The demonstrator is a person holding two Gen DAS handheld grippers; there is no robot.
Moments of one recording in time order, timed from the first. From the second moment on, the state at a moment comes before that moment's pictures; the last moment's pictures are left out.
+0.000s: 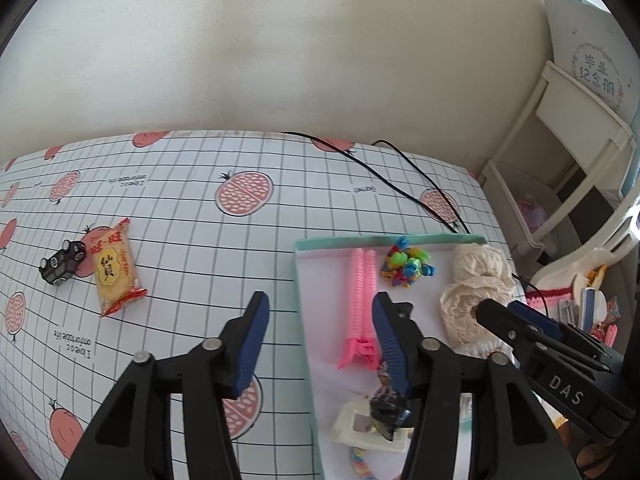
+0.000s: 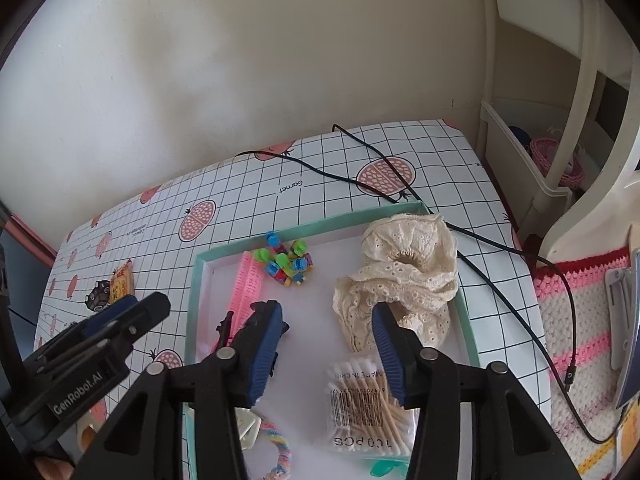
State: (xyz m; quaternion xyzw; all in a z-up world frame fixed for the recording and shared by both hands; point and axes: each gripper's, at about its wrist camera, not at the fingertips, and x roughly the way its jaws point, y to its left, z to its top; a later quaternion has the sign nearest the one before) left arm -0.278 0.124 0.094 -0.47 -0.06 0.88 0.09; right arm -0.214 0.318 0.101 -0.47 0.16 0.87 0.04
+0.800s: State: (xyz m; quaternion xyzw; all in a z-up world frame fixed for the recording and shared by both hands) left arm -0.279 0.098 0.096 -0.44 -0.05 0.90 0.01; right arm -0.215 0.309 0.099 -0.47 0.13 0.87 0.04
